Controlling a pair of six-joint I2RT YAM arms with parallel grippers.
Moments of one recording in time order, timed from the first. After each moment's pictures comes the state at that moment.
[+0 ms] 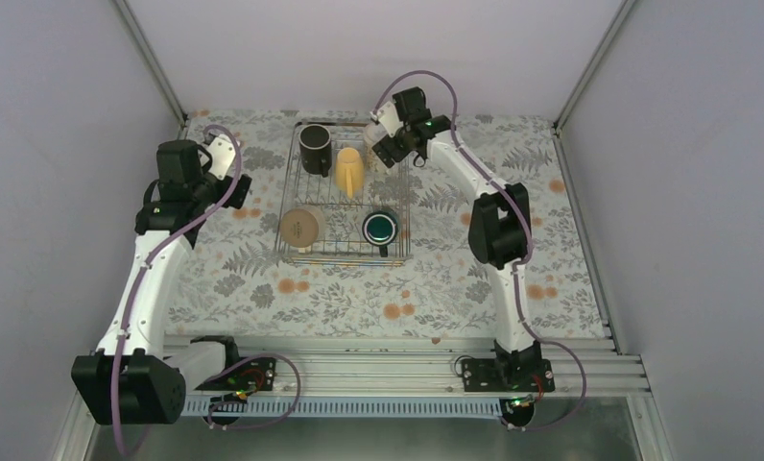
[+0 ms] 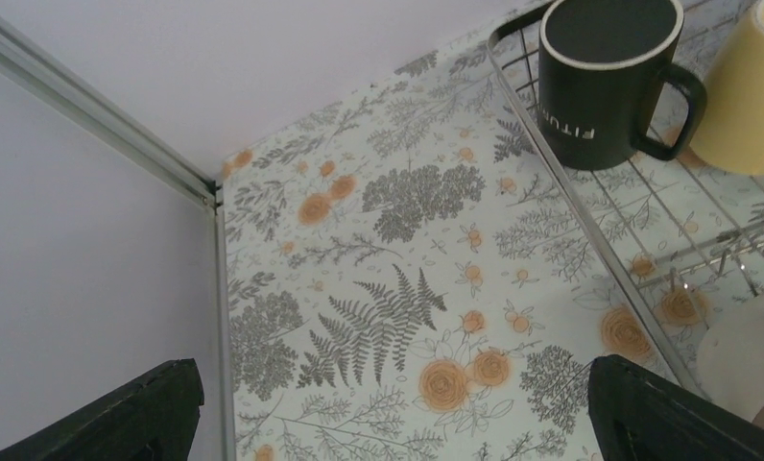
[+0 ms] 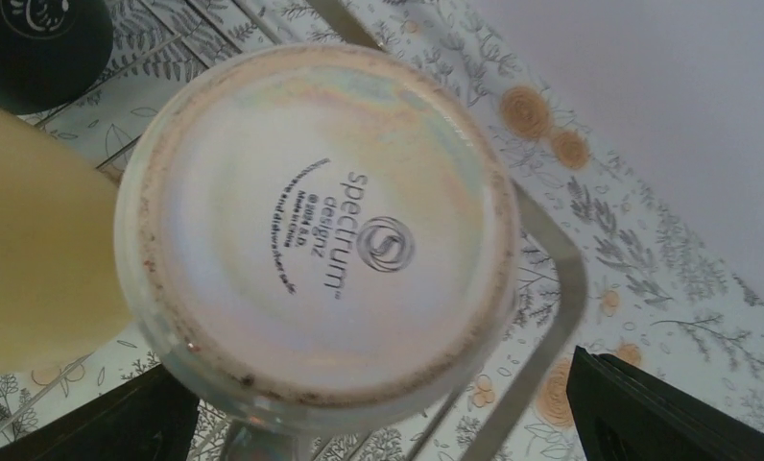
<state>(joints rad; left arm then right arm) 0.02 1.11 1.07 -0.52 0.02 0.42 0.44 2.26 2.10 -0.67 0.03 -0.40</state>
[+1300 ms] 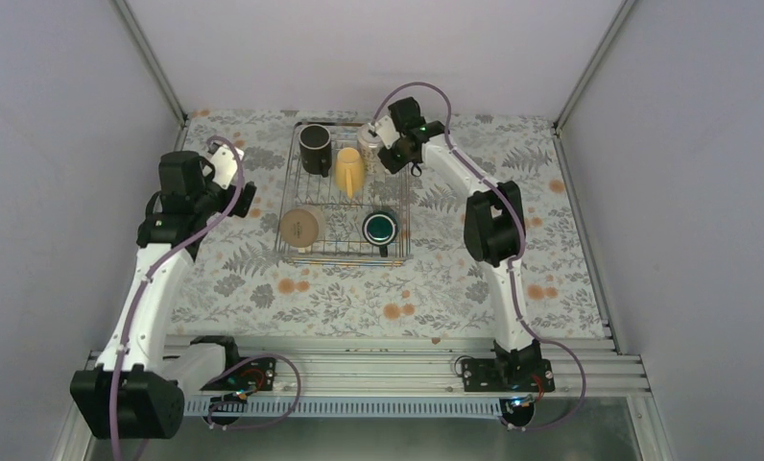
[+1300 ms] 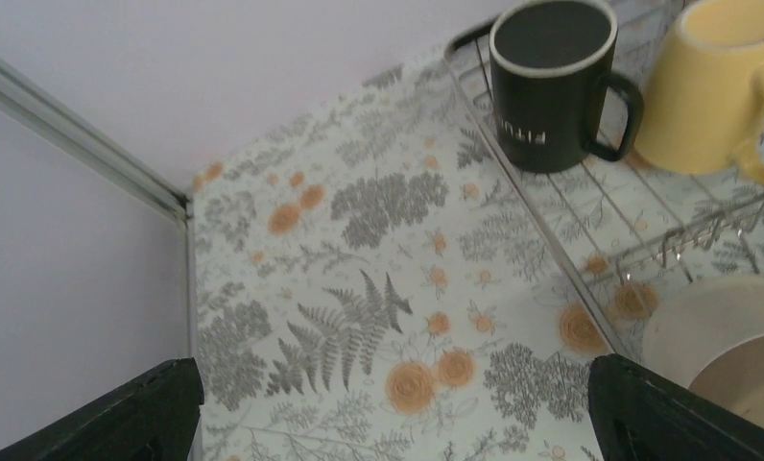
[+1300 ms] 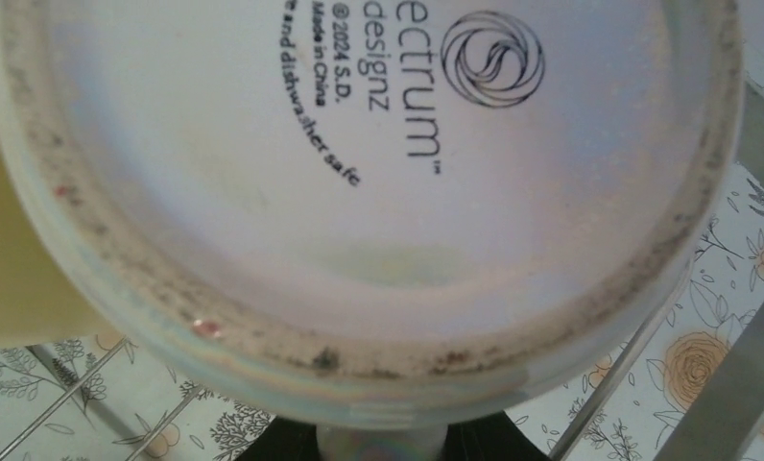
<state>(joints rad) 0.01 1.06 0.99 -0.51 0.06 0.42 0.45 2.33 2.10 -0.73 -0.04 -0.32</state>
